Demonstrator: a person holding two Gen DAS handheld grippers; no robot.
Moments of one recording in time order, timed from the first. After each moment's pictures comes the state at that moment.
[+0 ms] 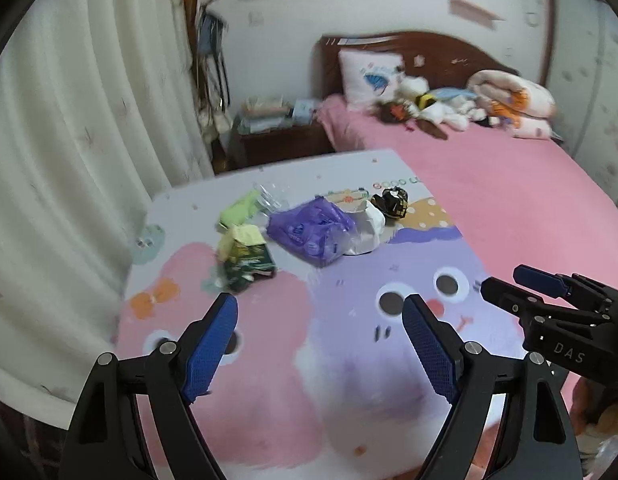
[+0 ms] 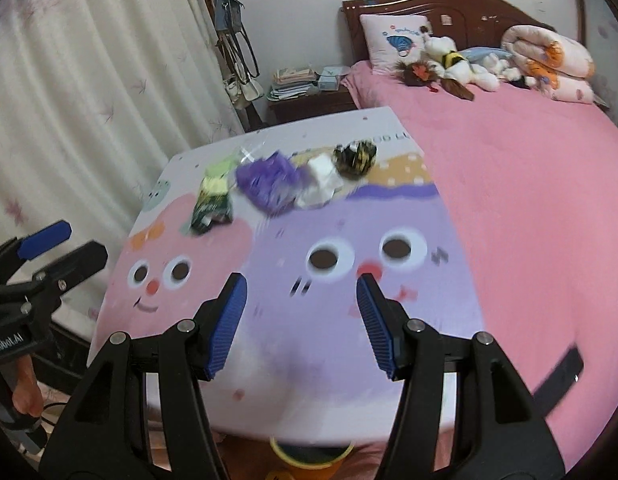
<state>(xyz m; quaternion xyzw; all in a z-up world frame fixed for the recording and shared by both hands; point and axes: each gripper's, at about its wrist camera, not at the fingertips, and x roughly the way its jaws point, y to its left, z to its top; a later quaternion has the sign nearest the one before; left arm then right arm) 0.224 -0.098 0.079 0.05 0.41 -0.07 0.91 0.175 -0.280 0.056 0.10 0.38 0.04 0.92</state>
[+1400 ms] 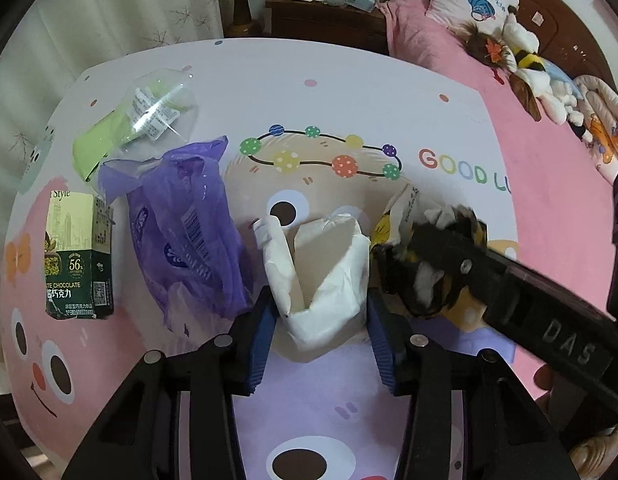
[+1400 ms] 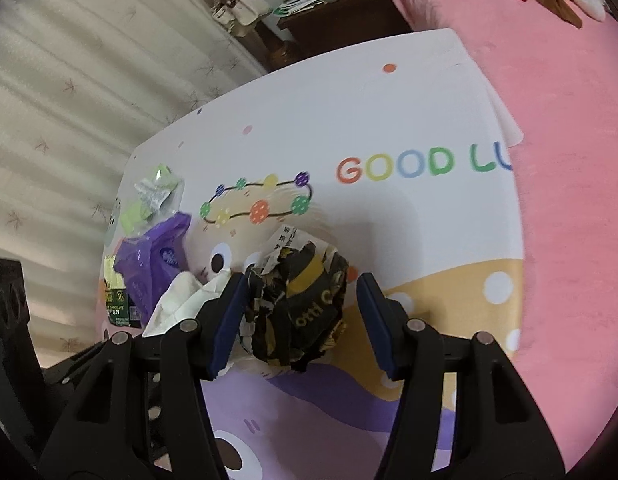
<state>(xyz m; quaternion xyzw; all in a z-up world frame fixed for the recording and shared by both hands) 0.524 -0.203 -0.131 -0.10 0.58 0.04 0.80 0.536 -0.382 -0.084 0.17 0.53 0.17 0.81</state>
